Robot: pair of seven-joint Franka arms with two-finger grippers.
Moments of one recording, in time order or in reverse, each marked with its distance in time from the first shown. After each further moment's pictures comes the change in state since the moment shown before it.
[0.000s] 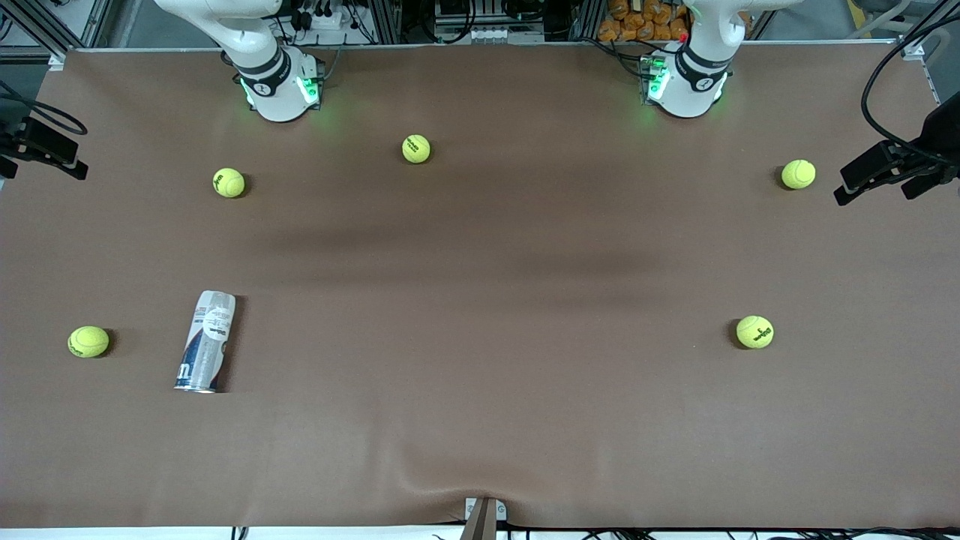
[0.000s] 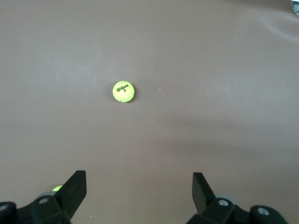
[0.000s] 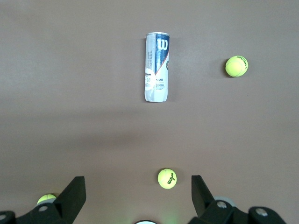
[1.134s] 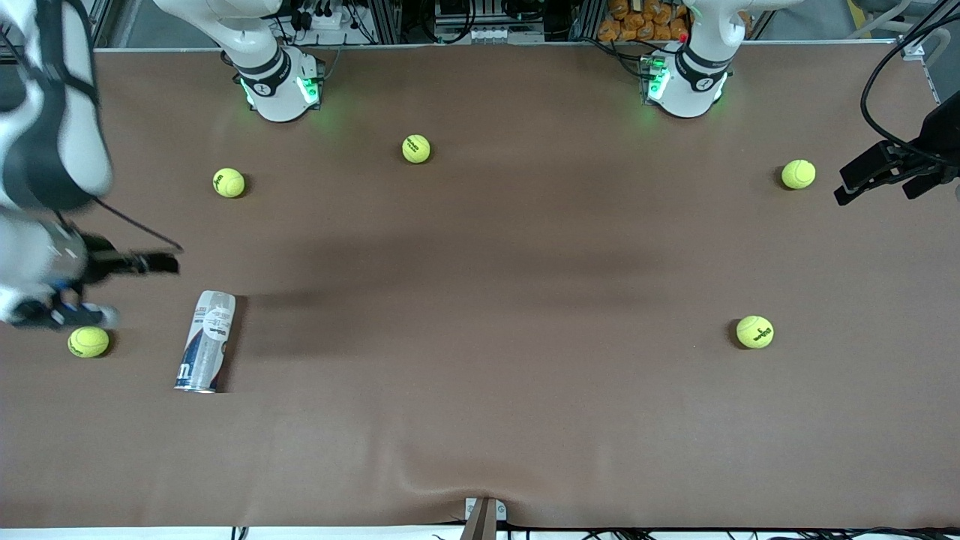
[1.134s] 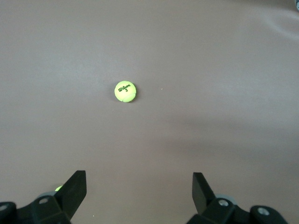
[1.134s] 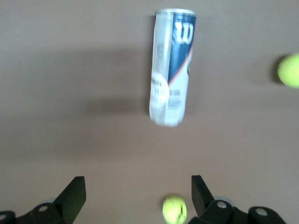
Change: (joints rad) left arm -0.001 0.002 -0.004 0.004 0.007 -0.006 0.000; right arm 0.027 0.436 0.002 -0.020 0.000 0.244 -0.001
